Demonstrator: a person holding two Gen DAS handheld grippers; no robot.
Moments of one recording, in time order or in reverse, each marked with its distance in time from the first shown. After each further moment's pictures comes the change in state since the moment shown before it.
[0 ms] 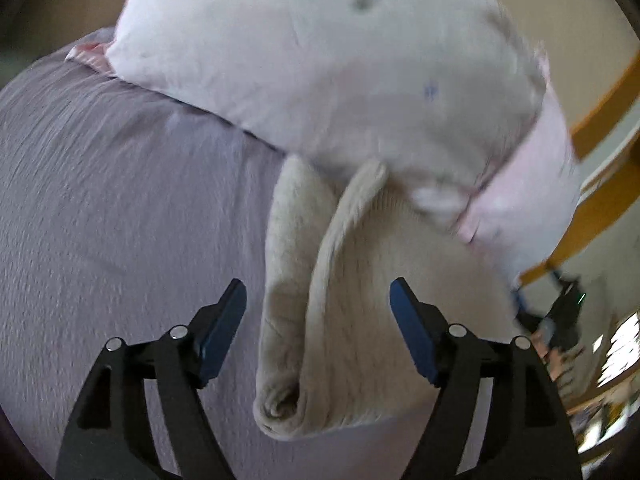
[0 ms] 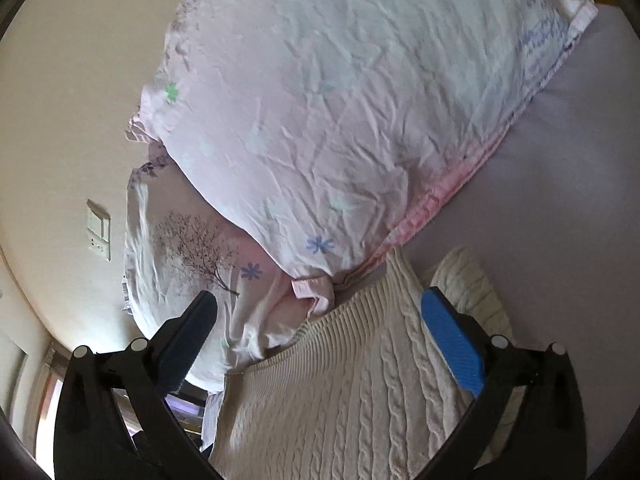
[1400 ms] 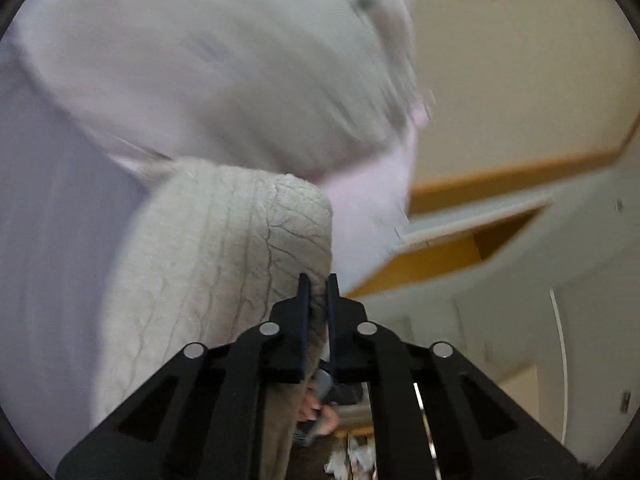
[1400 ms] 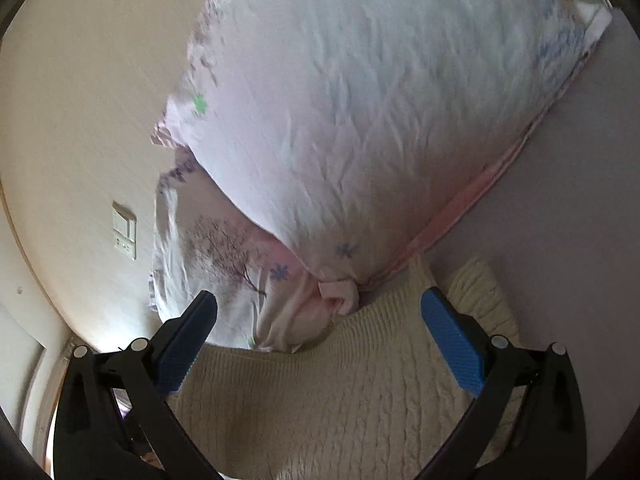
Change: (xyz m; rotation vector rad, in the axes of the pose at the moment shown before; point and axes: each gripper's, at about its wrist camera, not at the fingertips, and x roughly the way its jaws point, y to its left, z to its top) left arm 0.047 -0.111 0.040 -0.333 0.059 -0.791; right arm -0.015 0.008 0.017 -0.002 -0.002 0.085
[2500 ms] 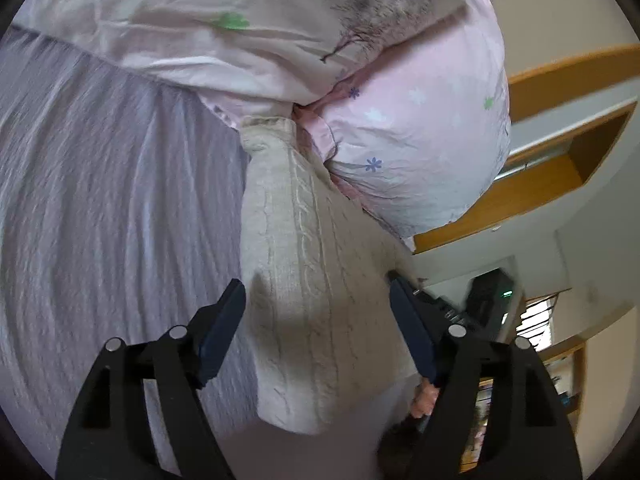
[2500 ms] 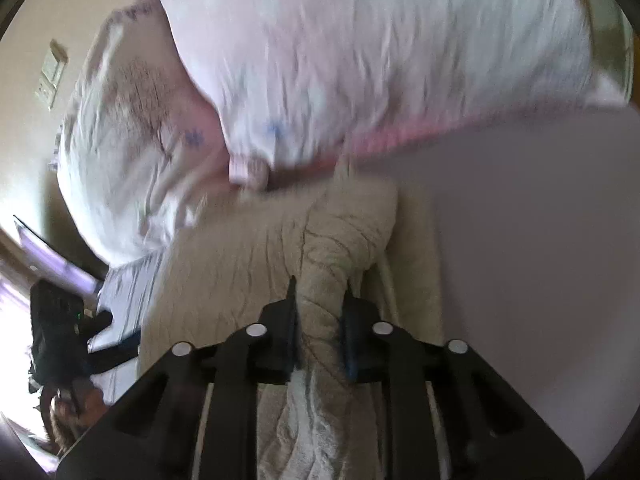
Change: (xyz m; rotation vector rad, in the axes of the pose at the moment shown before) left arm 0.058 0.042 -0.056 0.173 0.141 0.413; right arm 0.009 0.017 -0.025 -0.346 0.299 -0.390
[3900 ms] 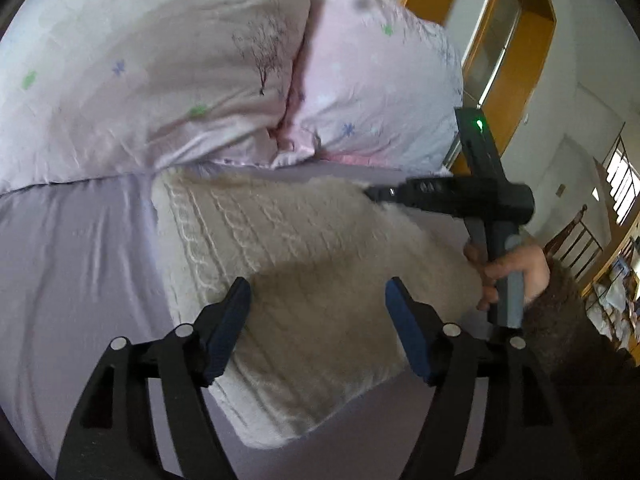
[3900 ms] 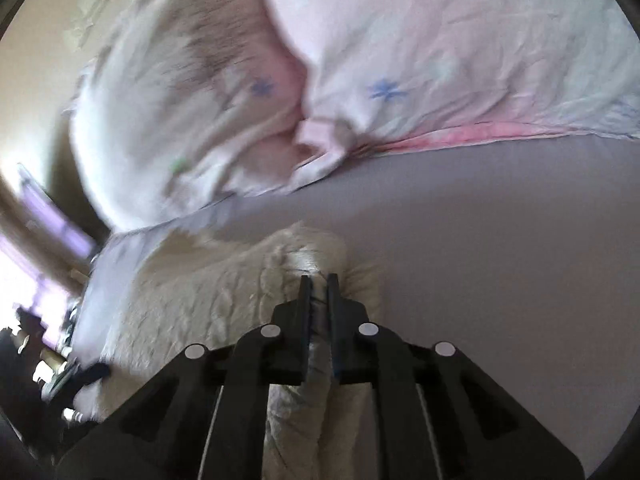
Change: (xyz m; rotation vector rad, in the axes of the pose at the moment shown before) left arm -0.057 -0.050 -0.093 0.581 -0.100 0.306; right arm 0.051 0.060 -0.025 -0.092 0.068 -0.013
